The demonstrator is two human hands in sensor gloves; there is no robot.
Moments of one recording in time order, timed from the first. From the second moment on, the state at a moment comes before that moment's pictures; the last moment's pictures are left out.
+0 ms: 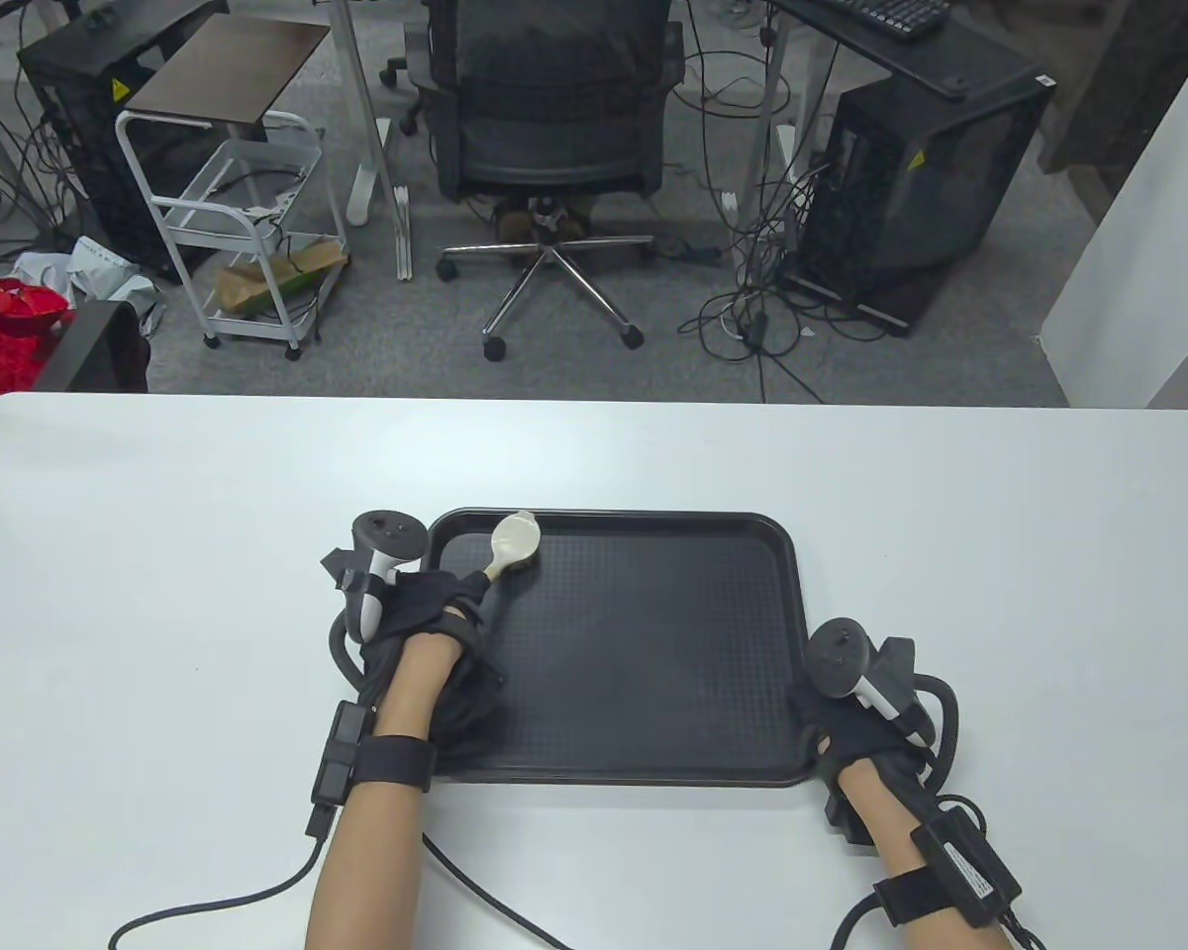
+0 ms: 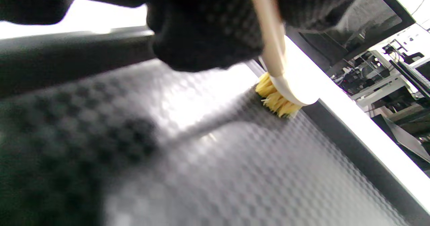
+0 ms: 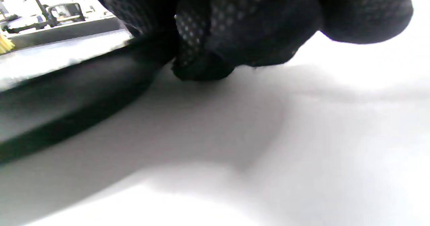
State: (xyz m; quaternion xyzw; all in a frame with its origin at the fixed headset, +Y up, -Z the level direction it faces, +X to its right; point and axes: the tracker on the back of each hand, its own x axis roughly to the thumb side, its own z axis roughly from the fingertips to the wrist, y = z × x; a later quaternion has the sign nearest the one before) left_hand -0.213 -0.719 -0.398 -0.19 0.26 0.31 0.90; right_hand 0.226 -0.766 -0.335 -0.06 0.11 0.99 0.09
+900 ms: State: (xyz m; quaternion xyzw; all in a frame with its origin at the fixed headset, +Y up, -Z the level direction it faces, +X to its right) left_hand -0.072 -0.707 -0.411 -0.19 0.08 0.33 0.92; right_hand 0.225 -0.767 -0.336 -0.06 0.11 0.99 0.09
